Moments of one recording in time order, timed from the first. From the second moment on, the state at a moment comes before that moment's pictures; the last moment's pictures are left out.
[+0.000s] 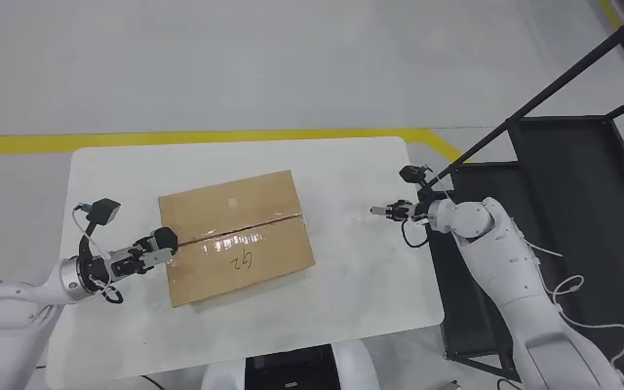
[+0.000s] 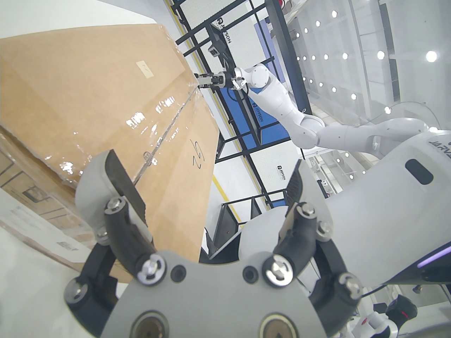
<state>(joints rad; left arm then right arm) 1.47 -0.70 -1.43 -1.53 -0.44 -0.76 -1.02 -1.09 -1.03 1.29 -1.09 -0.43 -0.36 0.86</state>
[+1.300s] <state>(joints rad) 1.47 -0.70 -1.43 -1.53 -0.44 -0.76 -1.02 -1.01 -1.06 1.15 -0.95 -0.54 -0.31 0.80</state>
